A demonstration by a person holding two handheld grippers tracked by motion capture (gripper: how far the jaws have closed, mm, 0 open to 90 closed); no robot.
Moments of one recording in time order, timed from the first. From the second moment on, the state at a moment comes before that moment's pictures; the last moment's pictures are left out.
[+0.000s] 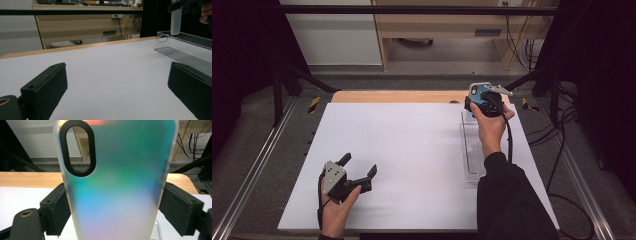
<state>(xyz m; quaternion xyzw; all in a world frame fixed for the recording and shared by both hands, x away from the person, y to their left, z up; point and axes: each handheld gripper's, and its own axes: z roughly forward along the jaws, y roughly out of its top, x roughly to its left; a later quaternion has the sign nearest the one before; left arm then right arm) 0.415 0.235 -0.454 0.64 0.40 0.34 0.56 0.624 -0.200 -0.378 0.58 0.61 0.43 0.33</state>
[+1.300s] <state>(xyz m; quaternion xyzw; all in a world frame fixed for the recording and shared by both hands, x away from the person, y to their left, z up) 0.415 0.233 -0.453 0.65 0.39 0.33 0.56 0.638 -0.194 -0.403 0.60 0.61 0.40 0.32</state>
